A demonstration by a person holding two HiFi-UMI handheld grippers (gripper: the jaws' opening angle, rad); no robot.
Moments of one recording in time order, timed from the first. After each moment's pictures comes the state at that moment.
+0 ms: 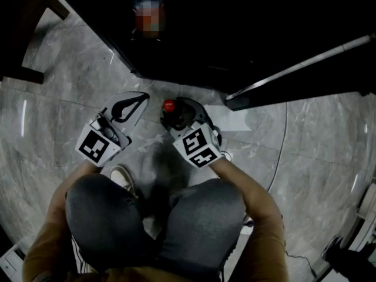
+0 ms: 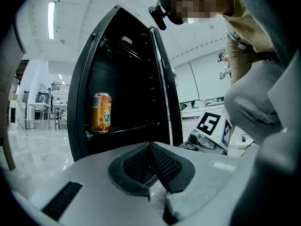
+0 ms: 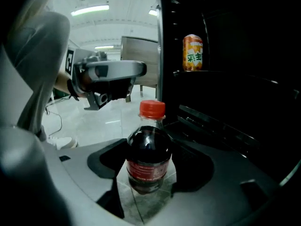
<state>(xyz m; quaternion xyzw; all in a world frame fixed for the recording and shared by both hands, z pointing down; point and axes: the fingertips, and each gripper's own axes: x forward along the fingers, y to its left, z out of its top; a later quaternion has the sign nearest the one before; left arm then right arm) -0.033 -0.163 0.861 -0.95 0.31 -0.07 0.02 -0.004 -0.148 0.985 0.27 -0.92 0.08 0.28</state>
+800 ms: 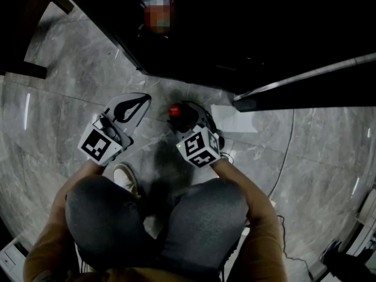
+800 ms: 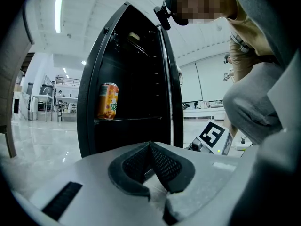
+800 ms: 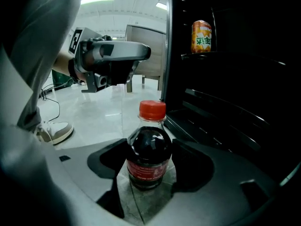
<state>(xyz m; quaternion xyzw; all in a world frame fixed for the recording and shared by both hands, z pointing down) -0.049 -0.165 0.887 -0.95 0.32 -0.07 -0.02 -0.006 -0.141 1.037 0.26 -0.91 0.06 0.33</state>
